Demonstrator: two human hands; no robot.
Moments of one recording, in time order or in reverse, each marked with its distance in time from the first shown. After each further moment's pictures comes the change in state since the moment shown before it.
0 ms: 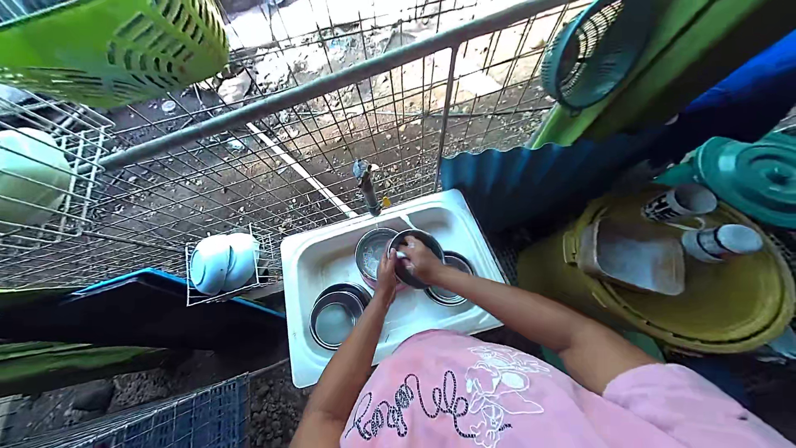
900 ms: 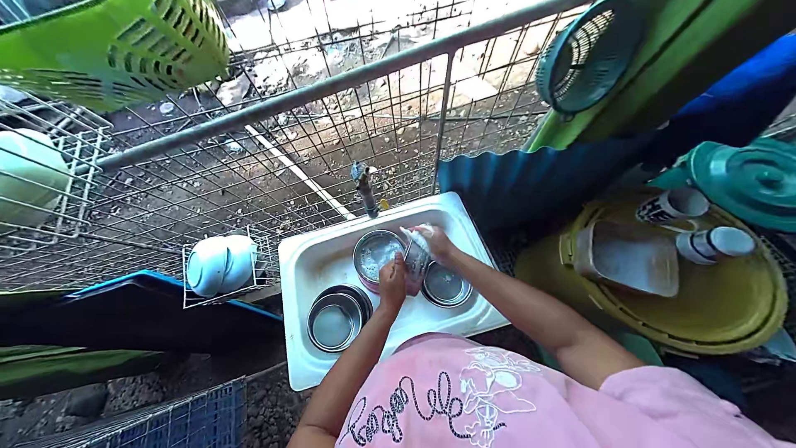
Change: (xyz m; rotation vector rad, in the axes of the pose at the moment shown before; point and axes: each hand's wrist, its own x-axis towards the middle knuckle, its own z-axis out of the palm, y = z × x) left_hand -0.029 0.034 0.023 0.343 0.063 0.145; right_hand 0.006 0.010 -0.037 0.562 0.218 0.243
